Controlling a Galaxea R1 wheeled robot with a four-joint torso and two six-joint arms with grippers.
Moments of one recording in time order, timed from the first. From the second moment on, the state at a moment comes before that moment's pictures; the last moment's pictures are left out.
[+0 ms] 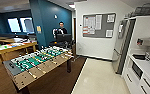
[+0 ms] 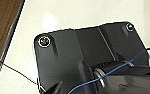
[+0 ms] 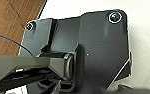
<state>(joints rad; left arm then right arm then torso) 1.53 2.94 -2.63 0.05 -0.13 0.08 -1.59 2.85 -2.49 -0.11 0.11 -0.02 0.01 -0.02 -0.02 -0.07</state>
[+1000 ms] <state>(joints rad) 1.53 2.96 -2.67 0.05 -0.12 0.08 -1.60 2.86 -2.49 -0.13 0.11 -0.02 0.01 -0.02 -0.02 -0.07</state>
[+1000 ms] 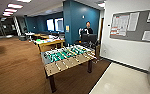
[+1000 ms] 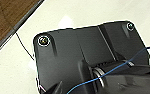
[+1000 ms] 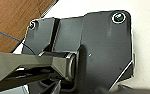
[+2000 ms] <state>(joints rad) 1.53 3.01 -2.73 0.05 -0.12 0.08 -1.60 2.86 -2.50 -0.14 0.11 -0.02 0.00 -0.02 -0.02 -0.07</state>
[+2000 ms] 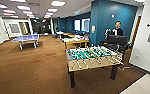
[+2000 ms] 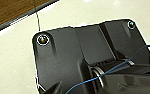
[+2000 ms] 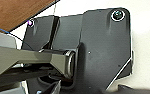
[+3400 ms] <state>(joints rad) 1.53 3.00 -2.73 0.05 -0.12 0.07 -1.61 2.87 -2.51 -0.15 0.13 -0.02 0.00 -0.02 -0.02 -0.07</state>
